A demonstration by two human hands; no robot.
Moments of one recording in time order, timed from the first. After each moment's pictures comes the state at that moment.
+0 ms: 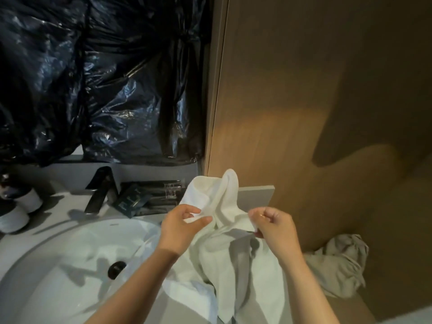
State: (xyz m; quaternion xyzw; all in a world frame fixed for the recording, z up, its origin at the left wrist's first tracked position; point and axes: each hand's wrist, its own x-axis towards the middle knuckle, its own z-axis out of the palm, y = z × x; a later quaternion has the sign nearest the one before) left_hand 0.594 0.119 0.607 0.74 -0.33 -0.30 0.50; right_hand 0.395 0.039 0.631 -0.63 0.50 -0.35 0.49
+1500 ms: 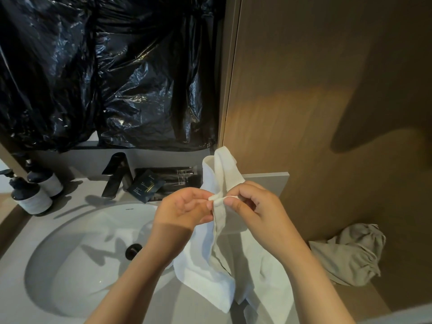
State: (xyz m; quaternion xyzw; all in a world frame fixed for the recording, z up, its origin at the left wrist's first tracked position) left_hand 0.590 0.172 0.661 0.57 -0.36 -0.39 0.63; right_hand 0.434 0.088 0.682 -0.82 0.31 -0.29 0.38
